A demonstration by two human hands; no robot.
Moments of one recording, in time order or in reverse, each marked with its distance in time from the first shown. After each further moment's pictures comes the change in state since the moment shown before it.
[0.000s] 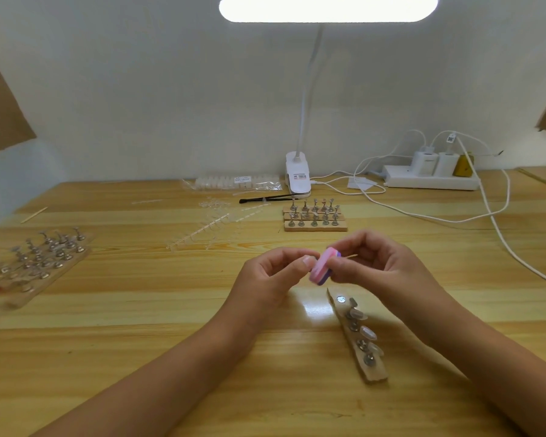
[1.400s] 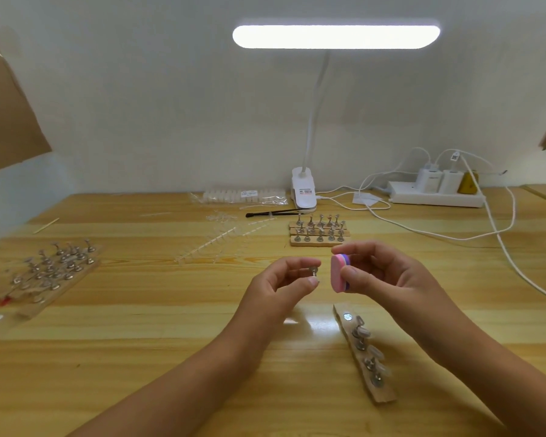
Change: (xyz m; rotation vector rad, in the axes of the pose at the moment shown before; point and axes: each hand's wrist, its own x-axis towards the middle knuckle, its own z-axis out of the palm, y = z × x) left_hand -0.001 0.004 -0.001 -0.015 0.038 -0.014; right_hand 0.000 -0.003 -0.002 -0.061 0.007 -0.104
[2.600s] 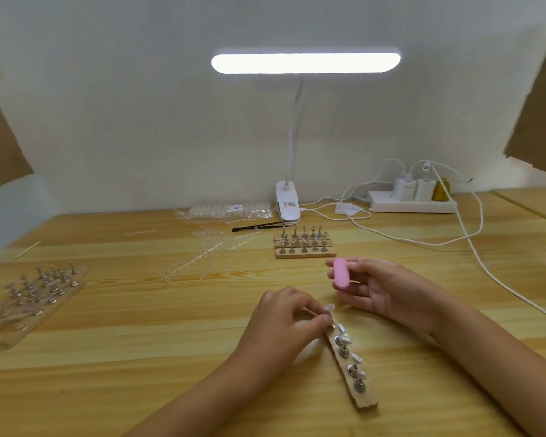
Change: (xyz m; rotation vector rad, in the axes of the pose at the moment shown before) left_hand 0.007 -0.011 0.022 0.691 -0.088 0.110; right_hand 0.035 0.025 -0.044 0.480 -0.063 0.513
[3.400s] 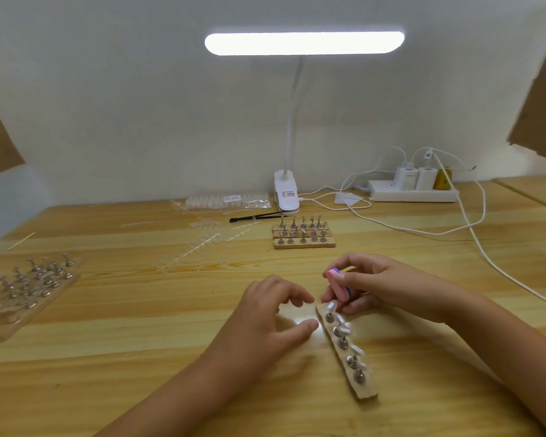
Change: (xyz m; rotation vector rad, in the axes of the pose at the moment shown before) left_hand -0.020 -0.009 -0.023 0.124 -0.035 0.200; right_hand -0.003 0.001 -0.002 -0.590 -0.127 -0.017
